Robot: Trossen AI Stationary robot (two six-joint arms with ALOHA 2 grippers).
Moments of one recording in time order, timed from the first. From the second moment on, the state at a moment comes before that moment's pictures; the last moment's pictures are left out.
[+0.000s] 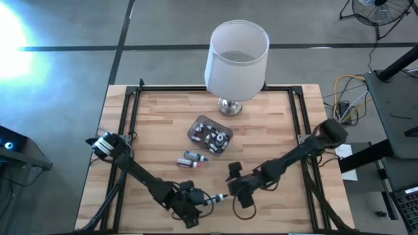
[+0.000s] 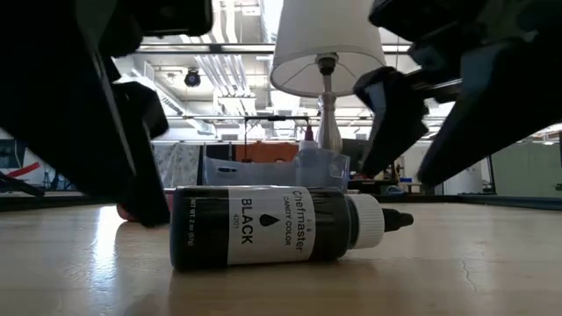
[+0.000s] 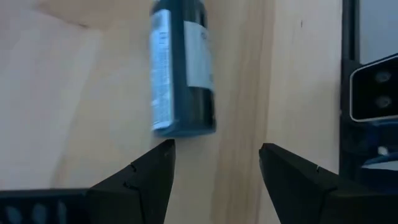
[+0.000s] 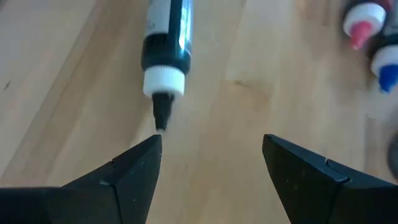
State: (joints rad) left arm -0.66 1.93 1.22 -0.22 -0.25 -0.86; right arm 0.51 1.80 0.99 -0.12 0.21 0.12
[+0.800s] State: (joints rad) left arm -0.67 2.03 1.32 -0.29 -0.27 -0.97; right arm 0.53 2.01 1.16 -0.12 0.17 0.22
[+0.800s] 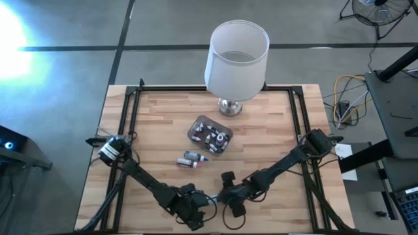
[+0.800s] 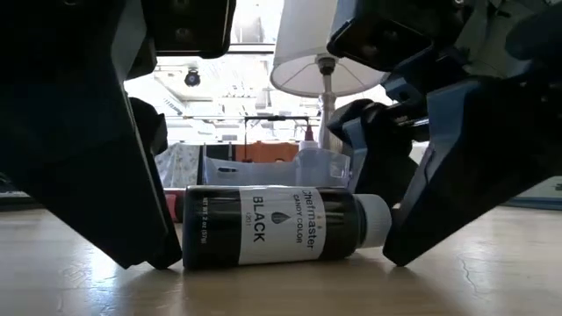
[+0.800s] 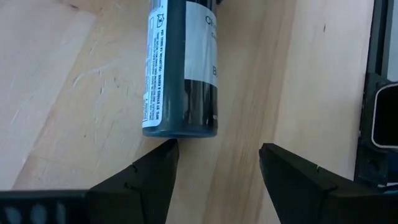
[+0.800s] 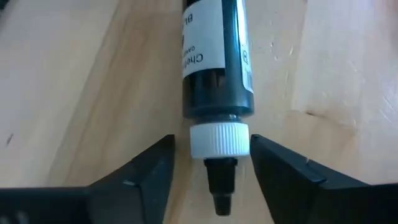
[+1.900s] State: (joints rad) left arm -0.75 1.96 1.32 -0.74 -0.57 -1.46; right arm 0.41 1.83 1.16 -0.19 0.13 0.38
